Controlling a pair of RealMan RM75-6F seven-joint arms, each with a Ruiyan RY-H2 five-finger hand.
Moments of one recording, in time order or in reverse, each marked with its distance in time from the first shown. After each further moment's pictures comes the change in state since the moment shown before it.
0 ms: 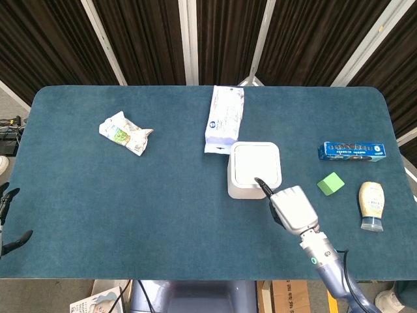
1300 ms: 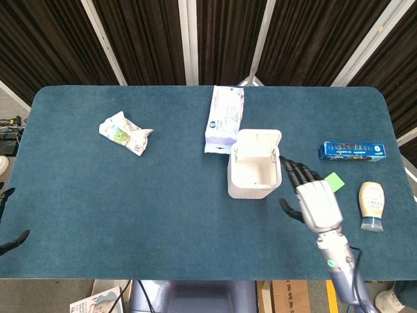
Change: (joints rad) left arm 0.007 0.002 -0.002 -0.004 -0.001 0.013 -0.001; right arm -0.109 -0.003 -0.049 0.049 -0.227 0.339 0.305
